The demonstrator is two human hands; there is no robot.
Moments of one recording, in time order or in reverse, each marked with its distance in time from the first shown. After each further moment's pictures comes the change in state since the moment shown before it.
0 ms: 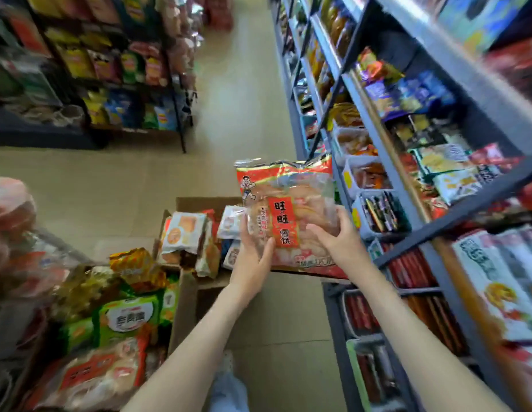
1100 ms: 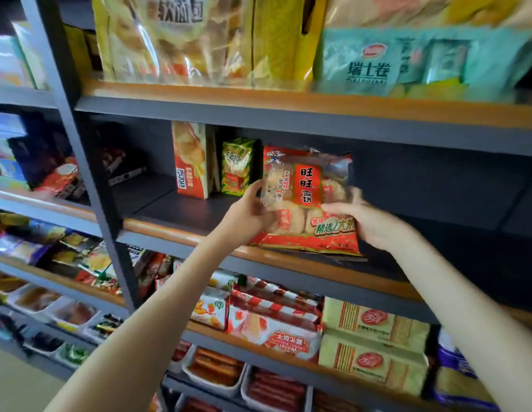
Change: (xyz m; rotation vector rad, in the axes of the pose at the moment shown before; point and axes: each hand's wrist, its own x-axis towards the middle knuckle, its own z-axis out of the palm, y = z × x) left_hand -0.155 0.352 0.395 0.033 -1.167 0.775; right_hand -0.371 -0.016 -0.431 0.382 0.964 0.271
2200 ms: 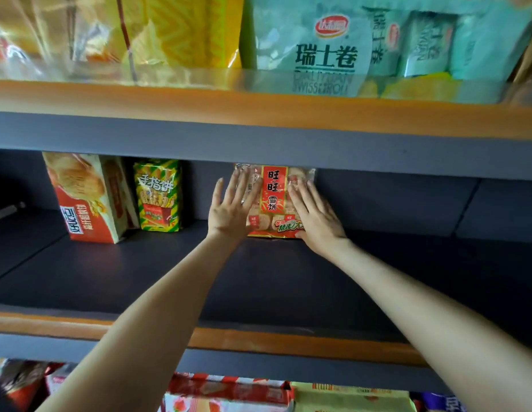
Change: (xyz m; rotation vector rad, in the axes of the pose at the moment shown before) left_hand 0.194 -0.053 0.097 1.400 0.062 0.344; right_hand 0.155 0.058 -0.077 -1.576 0.466 -0.375
